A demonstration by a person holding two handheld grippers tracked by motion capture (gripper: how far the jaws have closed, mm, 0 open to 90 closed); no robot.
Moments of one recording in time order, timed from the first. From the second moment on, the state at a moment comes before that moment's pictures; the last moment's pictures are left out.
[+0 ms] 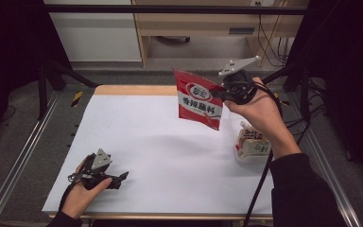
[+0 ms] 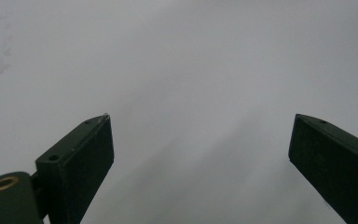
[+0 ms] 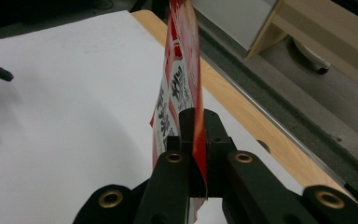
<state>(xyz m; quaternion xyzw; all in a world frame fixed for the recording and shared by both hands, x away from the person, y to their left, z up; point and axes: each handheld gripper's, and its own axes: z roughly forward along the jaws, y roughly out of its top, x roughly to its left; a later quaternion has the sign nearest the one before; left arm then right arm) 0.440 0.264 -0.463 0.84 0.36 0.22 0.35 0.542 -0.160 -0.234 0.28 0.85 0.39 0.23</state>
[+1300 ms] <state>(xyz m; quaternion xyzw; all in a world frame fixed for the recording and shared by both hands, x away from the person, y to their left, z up) 0.440 0.264 -0.466 0.84 0.36 0.22 0.34 0.562 -0.242 -0.242 0.36 0.80 0.39 0.29</state>
